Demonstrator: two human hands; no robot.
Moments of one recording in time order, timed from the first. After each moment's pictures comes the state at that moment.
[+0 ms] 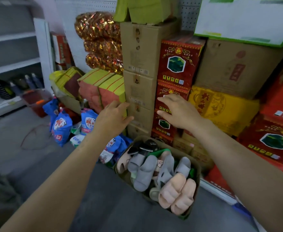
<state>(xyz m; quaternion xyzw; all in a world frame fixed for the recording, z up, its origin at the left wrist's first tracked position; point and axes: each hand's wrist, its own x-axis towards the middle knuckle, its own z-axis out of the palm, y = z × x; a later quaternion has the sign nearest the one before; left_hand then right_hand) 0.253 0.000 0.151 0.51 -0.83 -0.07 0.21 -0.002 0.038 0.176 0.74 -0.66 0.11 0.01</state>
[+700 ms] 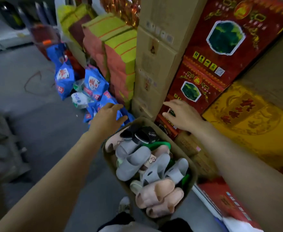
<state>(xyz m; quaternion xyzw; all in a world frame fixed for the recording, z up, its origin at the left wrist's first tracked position) 0.177 -0.134 -0.006 0.68 -0.68 -0.22 0.18 -0.105 -0.180 0.025 0.80 -0.59 -0.02 -0.13</state>
